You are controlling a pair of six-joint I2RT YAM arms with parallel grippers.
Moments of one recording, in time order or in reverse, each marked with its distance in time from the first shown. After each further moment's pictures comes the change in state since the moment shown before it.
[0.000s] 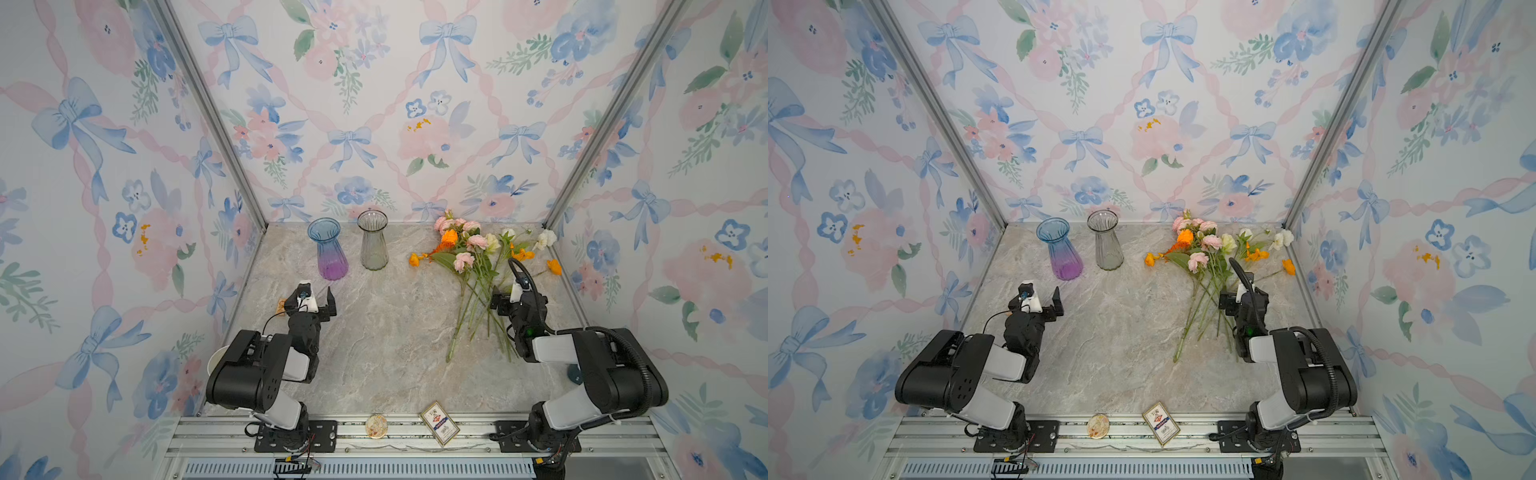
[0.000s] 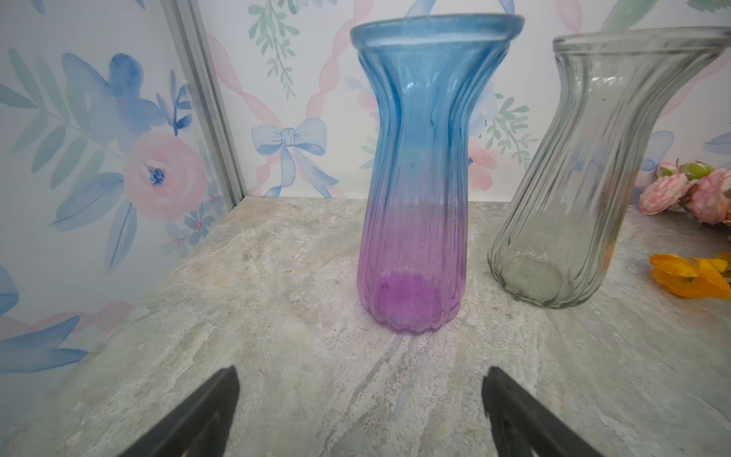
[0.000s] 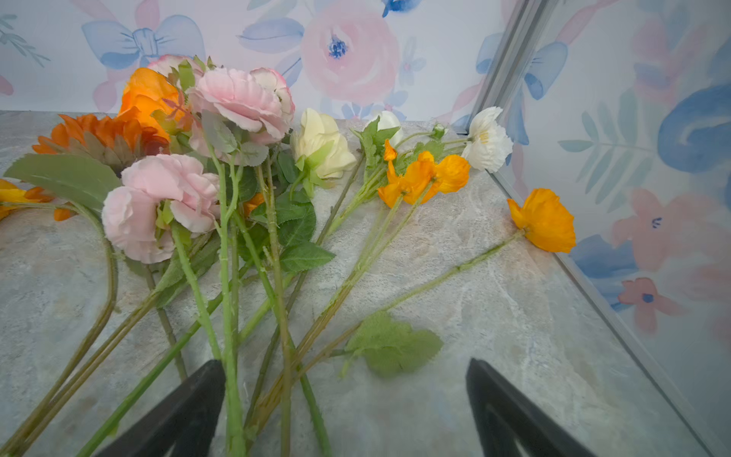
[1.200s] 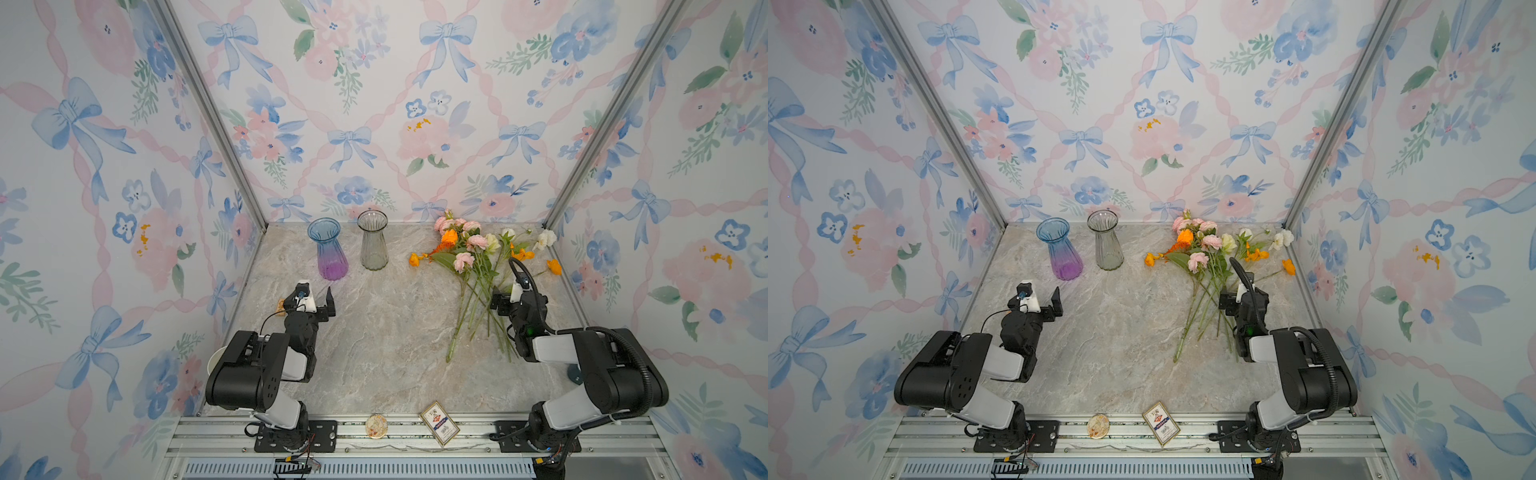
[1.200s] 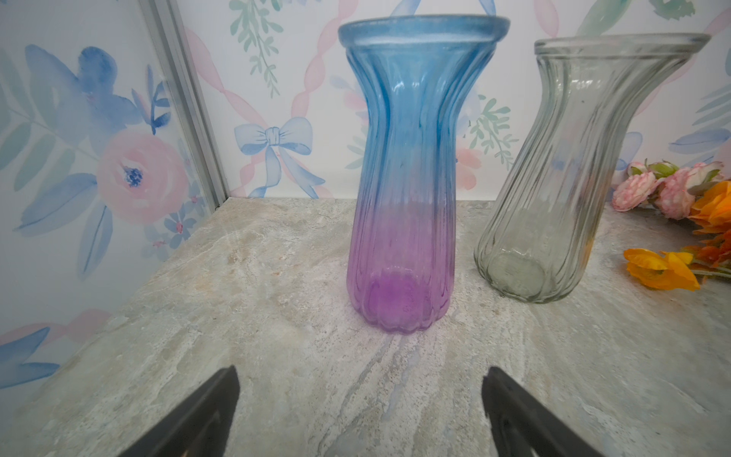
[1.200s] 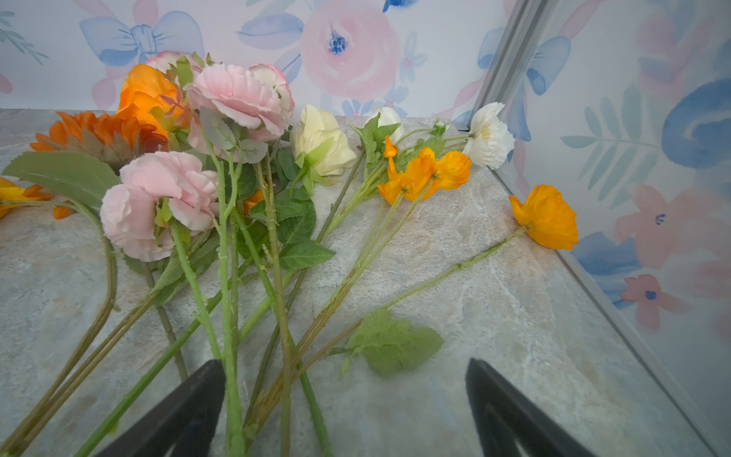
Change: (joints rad) left arm 0.043 -0.010 0.000 -0.009 0.100 -0.005; right arm 0.014 -0.014 0.003 -0.028 0.011 0.001
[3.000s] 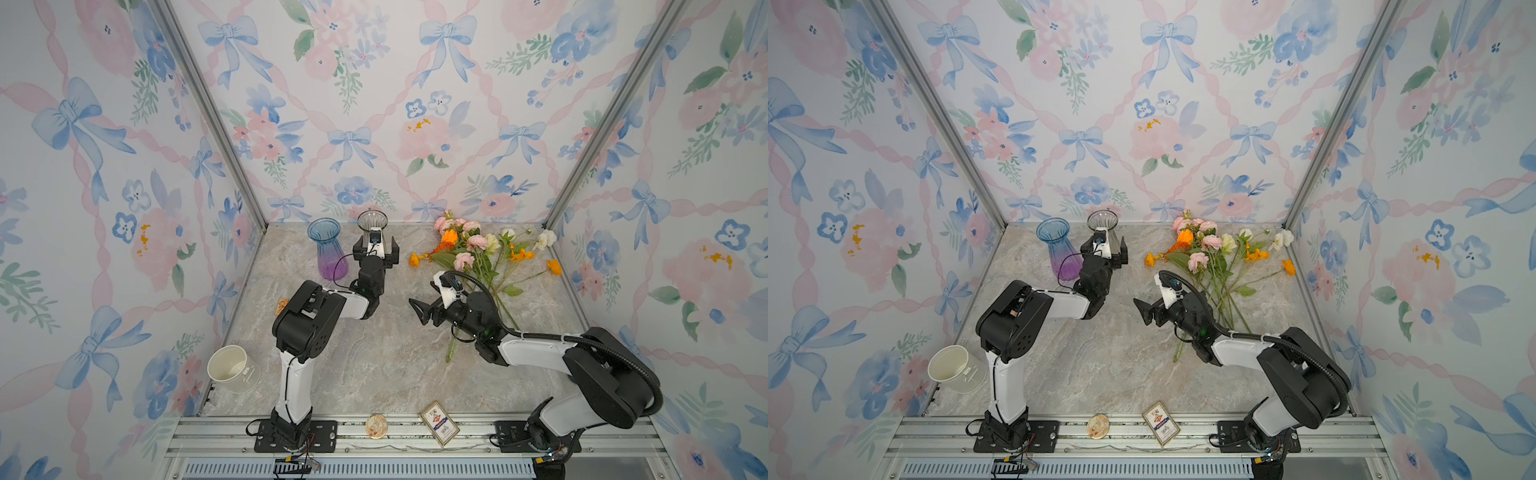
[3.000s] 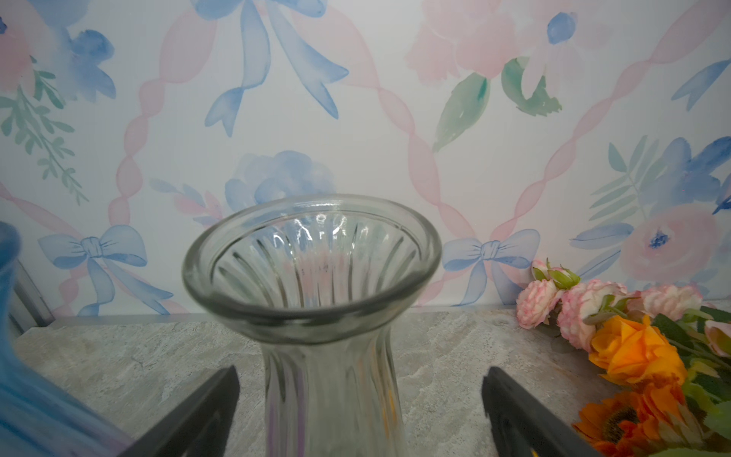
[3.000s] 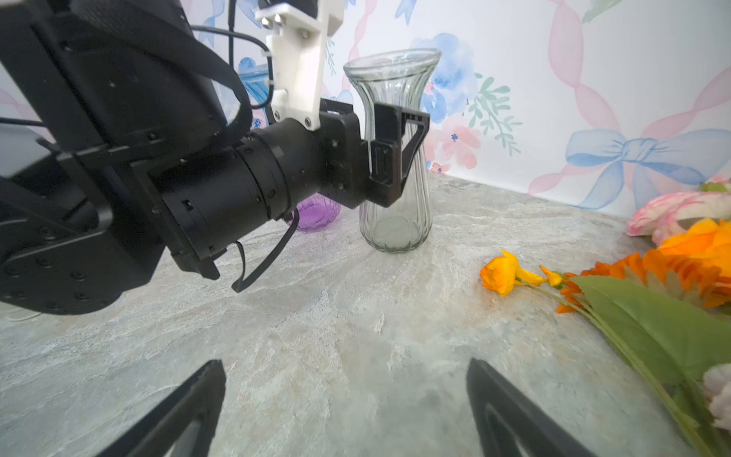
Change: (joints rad) left arm -0.423 0.497 0.886 -0.248 -0.363 0.013; right arm 0.554 0.024 0.175 0.019 -0.372 0.133
